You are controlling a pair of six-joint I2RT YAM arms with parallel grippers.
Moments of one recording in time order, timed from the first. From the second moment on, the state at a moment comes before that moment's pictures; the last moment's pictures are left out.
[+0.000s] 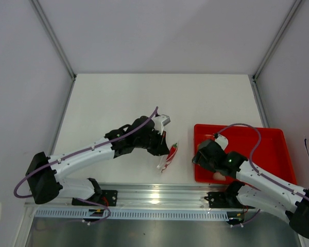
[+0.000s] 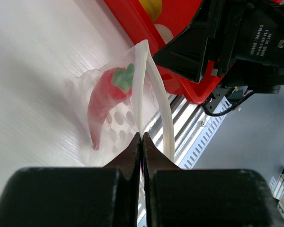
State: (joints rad) left arm -0.95 1.27 0.96 -0.36 0.25 -0.51; right arm 0.82 0.87 0.55 -0.70 0.32 1.14
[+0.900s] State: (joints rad) left arm -0.95 1.30 0.96 -0.35 0.27 -0.51; right arm 0.47 0.87 0.73 -0.83 0.35 0.96
